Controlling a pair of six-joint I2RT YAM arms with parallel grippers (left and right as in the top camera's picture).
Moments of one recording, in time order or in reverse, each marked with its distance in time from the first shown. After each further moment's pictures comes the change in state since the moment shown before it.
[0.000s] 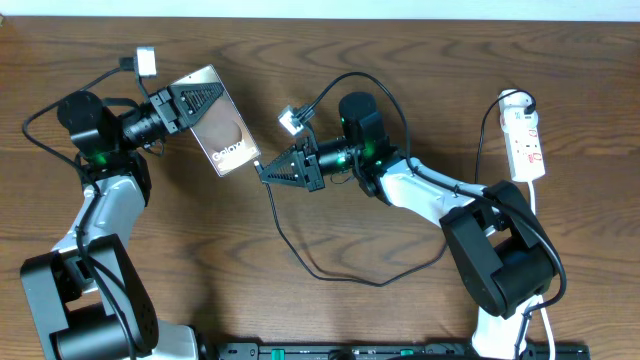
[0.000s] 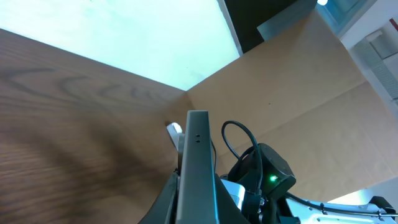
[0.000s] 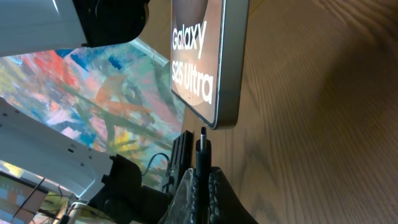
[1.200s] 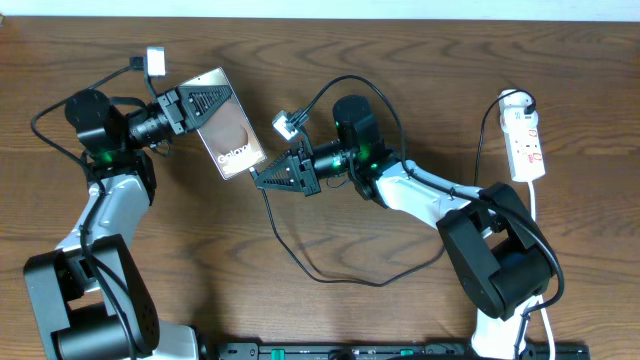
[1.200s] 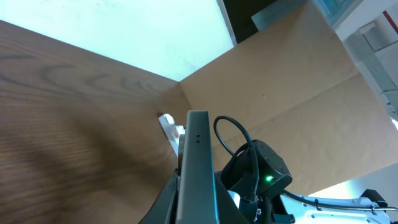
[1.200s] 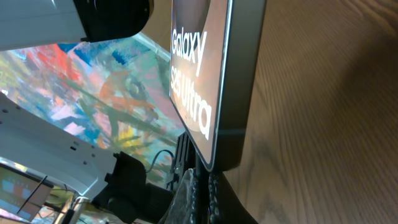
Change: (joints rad) left arm -0.031 0.000 0.000 0.001 0.026 -0.017; right arm 0.022 0.000 0.000 0.002 -0.003 0.006
